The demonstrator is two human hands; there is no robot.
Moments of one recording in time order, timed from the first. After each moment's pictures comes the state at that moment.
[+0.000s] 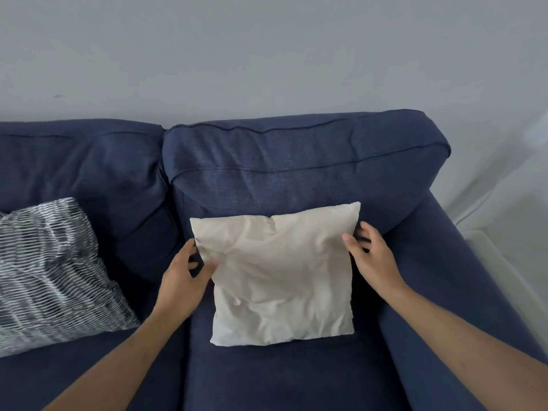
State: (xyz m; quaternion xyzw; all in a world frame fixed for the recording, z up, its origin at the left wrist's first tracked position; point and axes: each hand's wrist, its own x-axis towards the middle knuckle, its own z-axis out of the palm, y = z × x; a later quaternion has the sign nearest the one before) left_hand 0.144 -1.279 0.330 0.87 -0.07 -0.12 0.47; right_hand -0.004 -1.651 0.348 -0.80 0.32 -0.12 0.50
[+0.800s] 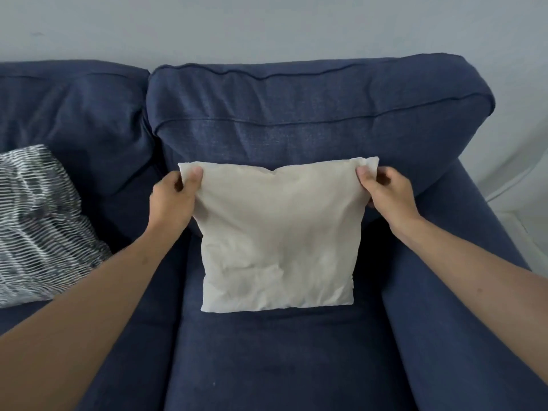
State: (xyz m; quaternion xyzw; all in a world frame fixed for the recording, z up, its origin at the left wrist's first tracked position) left_hand 0.202 -1.325 0.346 0.88 0.00 -0.02 0.48; right_hand 0.052 -1.704 0.352 -0.76 0.32 -0.16 0.54
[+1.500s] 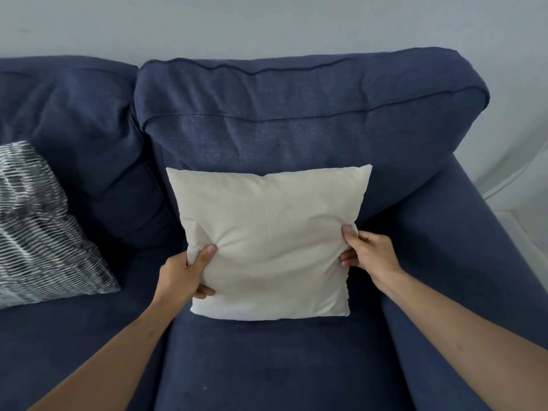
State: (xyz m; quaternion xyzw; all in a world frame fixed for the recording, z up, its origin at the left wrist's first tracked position) left_hand 0.105 -1.302 0.258 0.83 0.07 -0.20 0.51; right_hand -0.018 -1.667 0.276 -0.64 0.38 -0.07 0.67
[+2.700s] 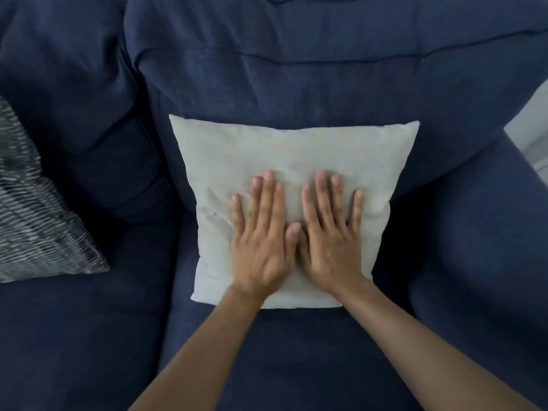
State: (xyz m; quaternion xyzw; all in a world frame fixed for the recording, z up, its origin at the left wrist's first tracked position) left_hand 0.074 -1.411 0.209 0.89 -0.30 0.22 0.26; right_hand 0.022 -1.553 0.209 -0.95 0.03 -0.30 0.03
